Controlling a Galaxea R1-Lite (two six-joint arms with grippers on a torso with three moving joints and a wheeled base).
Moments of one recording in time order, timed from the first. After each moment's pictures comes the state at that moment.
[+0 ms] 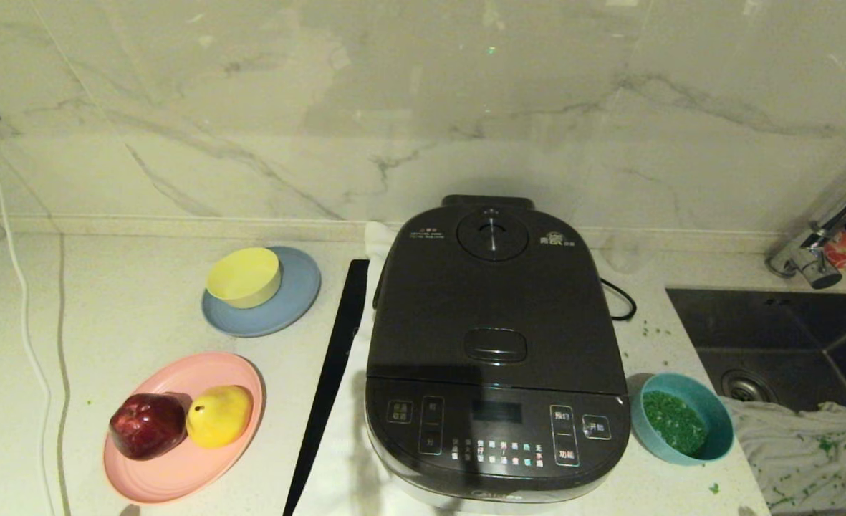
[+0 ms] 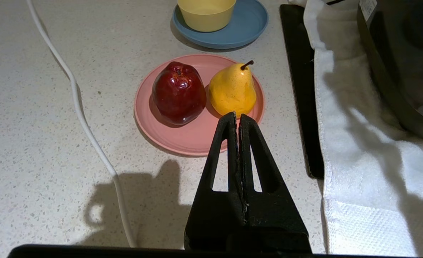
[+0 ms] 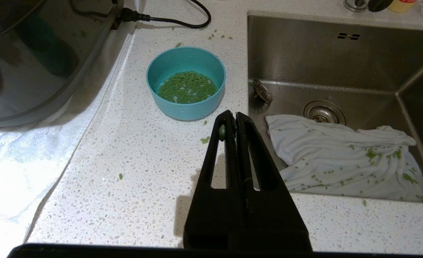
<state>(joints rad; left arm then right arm) -0.02 0.00 0.00 -0.02 0.00 0.02 -0.01 0.00 0.00 0.00 0.01 0.00</state>
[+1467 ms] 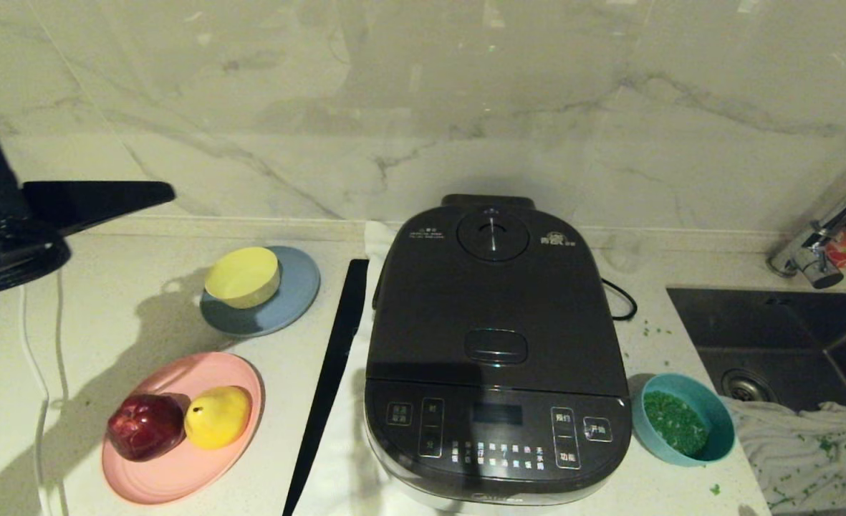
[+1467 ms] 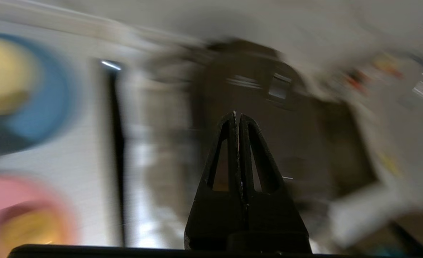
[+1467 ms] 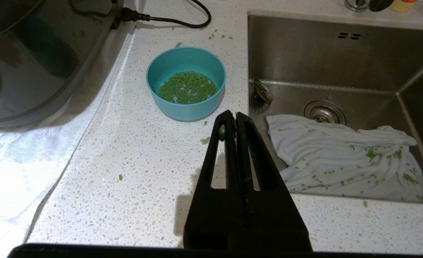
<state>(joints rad) -0.27 1.16 -1.04 0.01 -0.30 -0.39 -0.01 0.00 0.00 0.00 0.01 0.00</state>
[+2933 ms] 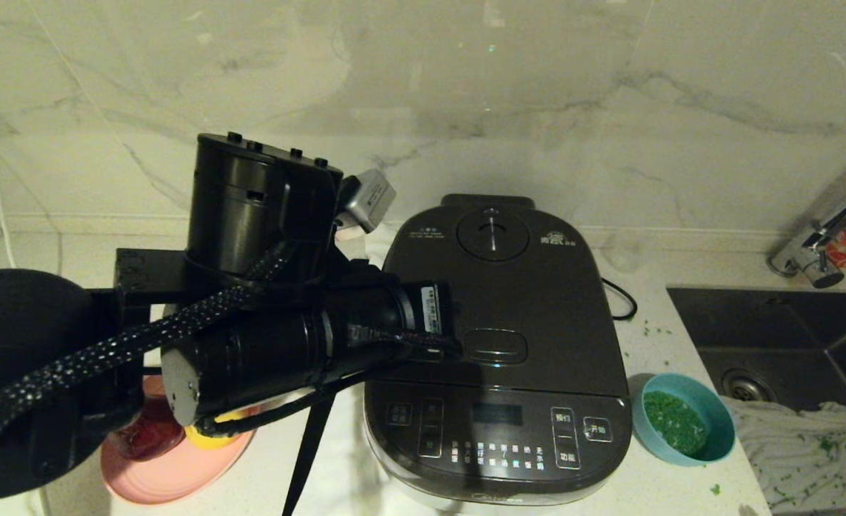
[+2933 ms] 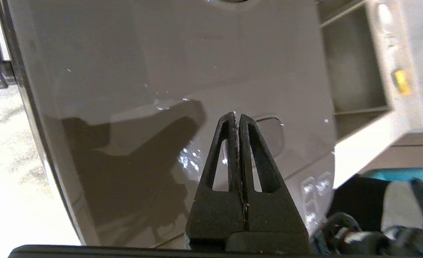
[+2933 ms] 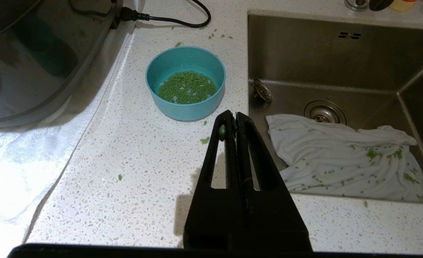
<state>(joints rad) -0.86 1.63 -1.10 -0.14 0.10 -0.47 -0.01 0.00 0.00 0.00 0.01 0.00</state>
